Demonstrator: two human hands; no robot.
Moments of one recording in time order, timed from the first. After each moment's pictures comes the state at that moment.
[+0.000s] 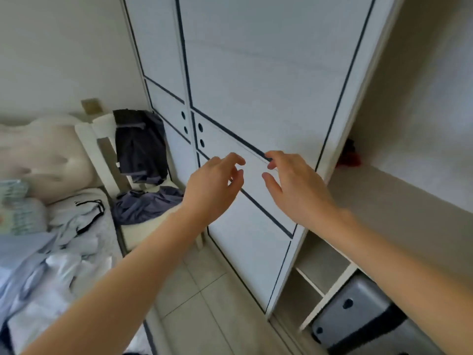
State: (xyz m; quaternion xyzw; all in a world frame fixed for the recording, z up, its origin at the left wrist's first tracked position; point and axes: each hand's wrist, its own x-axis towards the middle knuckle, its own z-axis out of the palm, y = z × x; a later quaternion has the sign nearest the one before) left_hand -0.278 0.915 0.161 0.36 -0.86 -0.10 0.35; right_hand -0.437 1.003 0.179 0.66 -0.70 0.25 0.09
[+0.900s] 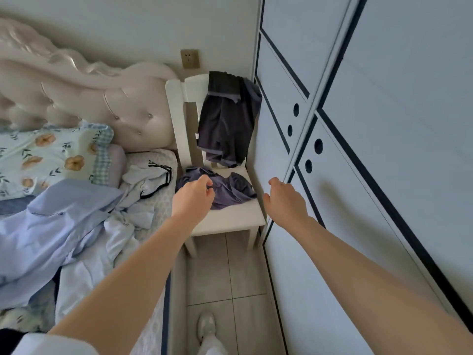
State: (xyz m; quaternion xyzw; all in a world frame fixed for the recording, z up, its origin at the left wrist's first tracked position) left_hand -0.143 0.552 -0.003 0.73 -0.65 -0.14 0.19; right_hand -0.363 0.547 0.013 0.74 -0.66 0.07 -0.10
